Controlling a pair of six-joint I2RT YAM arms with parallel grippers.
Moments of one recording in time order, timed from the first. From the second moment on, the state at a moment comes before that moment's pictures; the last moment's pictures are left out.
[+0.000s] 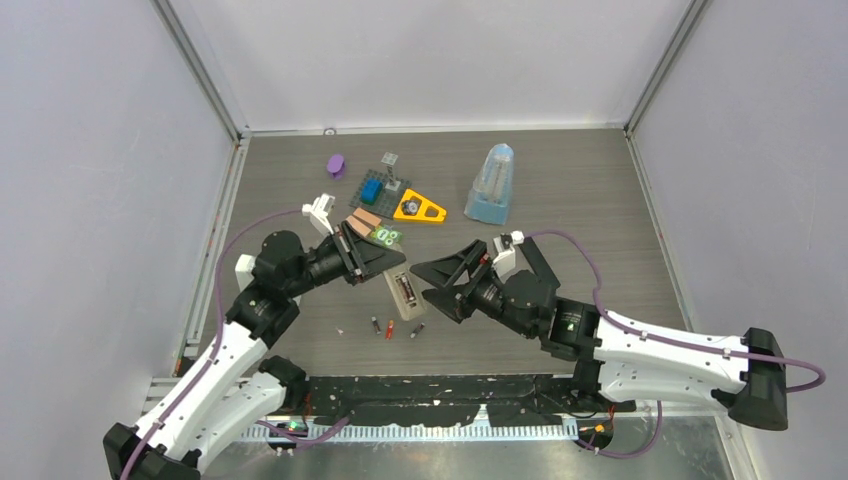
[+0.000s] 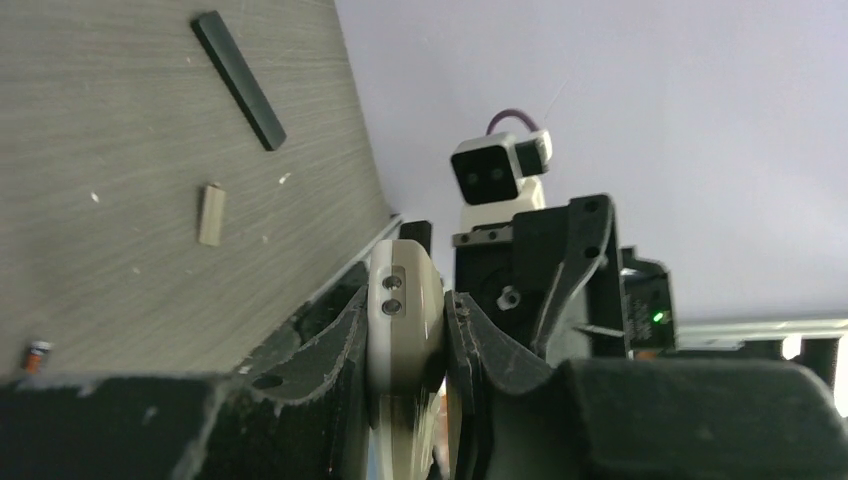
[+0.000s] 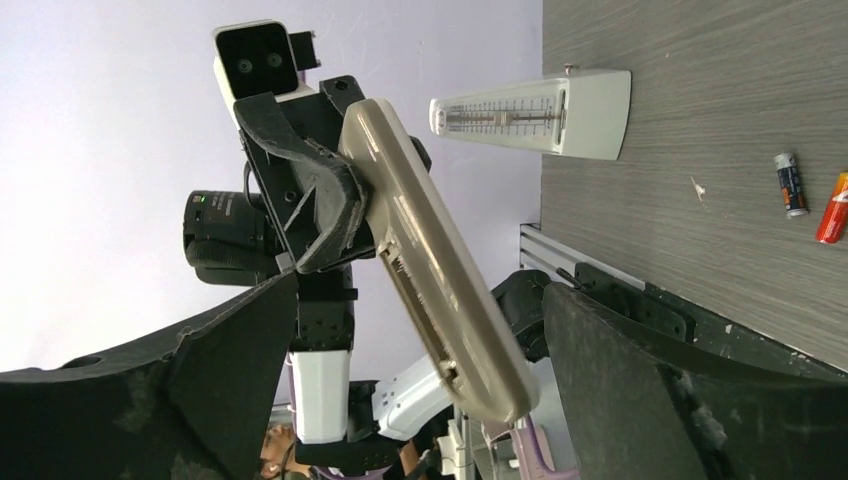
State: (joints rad) left arm -0.50 0.72 0.63 -0.01 0.50 -1.23; right arm 1.19 0.92 0.65 0.13 0.28 1.56
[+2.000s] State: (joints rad) left arm -0.10 0.77 0.75 -0.54 0.34 -0.54; right arm 1.30 1.97 1.46 -0.72 0.38 1.06
